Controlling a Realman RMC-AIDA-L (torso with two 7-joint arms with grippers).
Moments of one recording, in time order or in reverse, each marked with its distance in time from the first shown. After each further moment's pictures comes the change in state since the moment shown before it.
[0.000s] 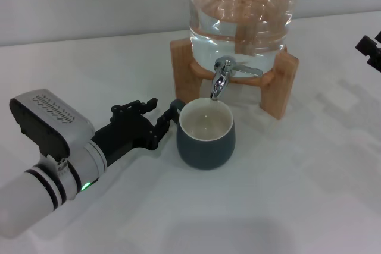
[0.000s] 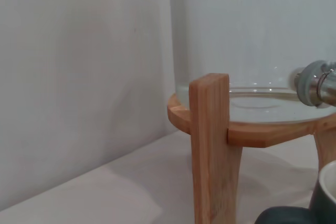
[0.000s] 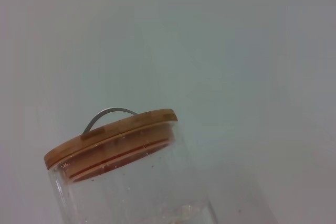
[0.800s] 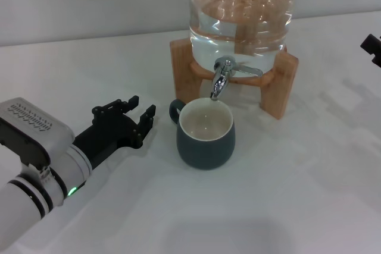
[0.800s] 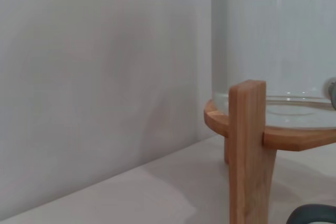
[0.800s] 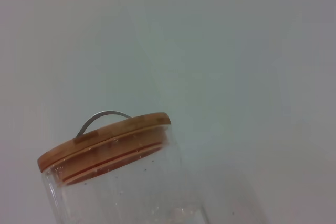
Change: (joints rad) left arm 0.086 0.003 -0.073 -0.053 0.000 -0.006 0.048; right arm -0.002 -0.004 0.015 0.002 -0.003 0.000 0.000
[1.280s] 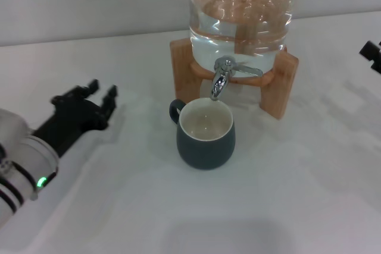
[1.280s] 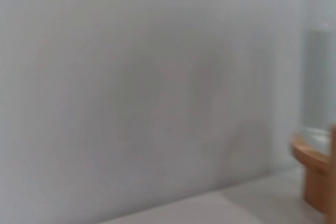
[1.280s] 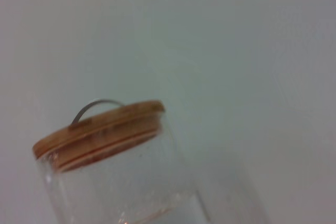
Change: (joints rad) left arm 0.062 0.004 -0.155 -0.025 -0.002 -0.029 0.000; right arm -0.007 -0.007 -0.008 0.002 -0.015 -0.015 0.010
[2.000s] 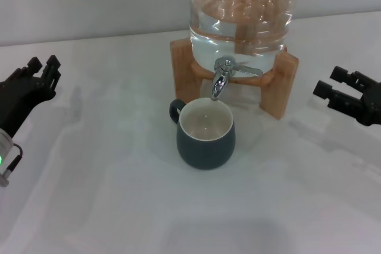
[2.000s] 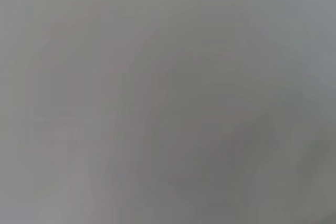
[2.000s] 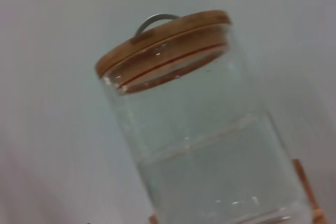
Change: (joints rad) left arm 0.051 0.004 -0.214 -0.054 -0.004 -0.001 -0.205; right arm 0.044 0.006 -0.009 -0.012 -0.231 0.037 0.040
